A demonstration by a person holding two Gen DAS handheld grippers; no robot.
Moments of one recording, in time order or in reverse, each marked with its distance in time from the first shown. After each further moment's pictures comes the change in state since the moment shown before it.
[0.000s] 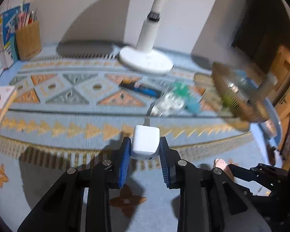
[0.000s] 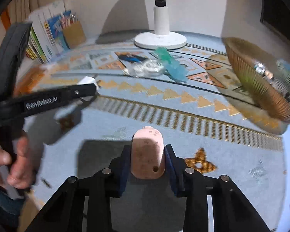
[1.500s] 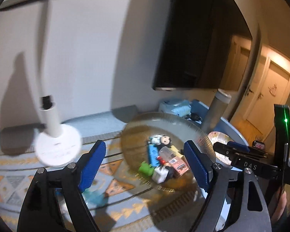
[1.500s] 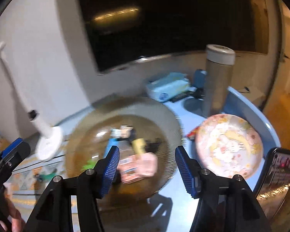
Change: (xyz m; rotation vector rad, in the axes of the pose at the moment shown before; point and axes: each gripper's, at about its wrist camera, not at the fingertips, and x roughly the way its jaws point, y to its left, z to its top) left arm -0.005 -0.180 0.112 0.259 -0.172 -0.215; right arm -0.139 -0.210 0.073 0.454 -0.270 -0.384
